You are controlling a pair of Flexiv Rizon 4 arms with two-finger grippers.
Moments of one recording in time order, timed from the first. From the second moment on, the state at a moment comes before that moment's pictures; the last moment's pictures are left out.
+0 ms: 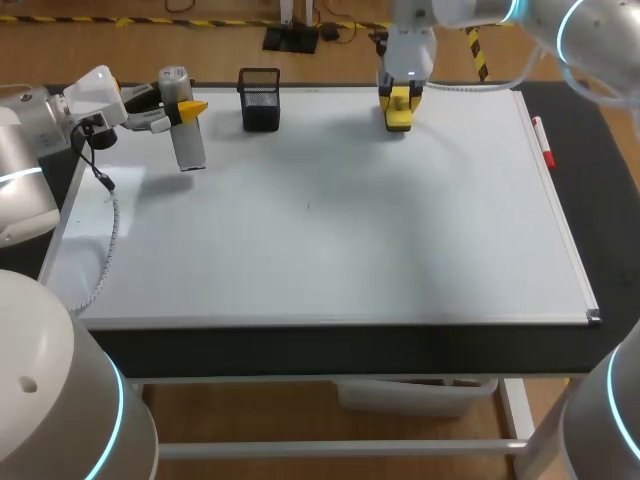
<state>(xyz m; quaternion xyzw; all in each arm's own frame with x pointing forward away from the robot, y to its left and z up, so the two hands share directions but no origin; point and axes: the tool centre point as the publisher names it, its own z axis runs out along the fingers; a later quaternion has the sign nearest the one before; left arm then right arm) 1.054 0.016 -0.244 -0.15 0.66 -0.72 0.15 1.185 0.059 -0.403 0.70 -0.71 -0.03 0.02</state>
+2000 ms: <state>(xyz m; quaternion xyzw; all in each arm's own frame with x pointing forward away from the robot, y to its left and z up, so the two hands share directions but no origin) 1.054 0.016 -0.244 -0.15 0.66 -0.72 0.15 1.189 0.041 -0.401 0.56 -0.82 -0.11 0.00</state>
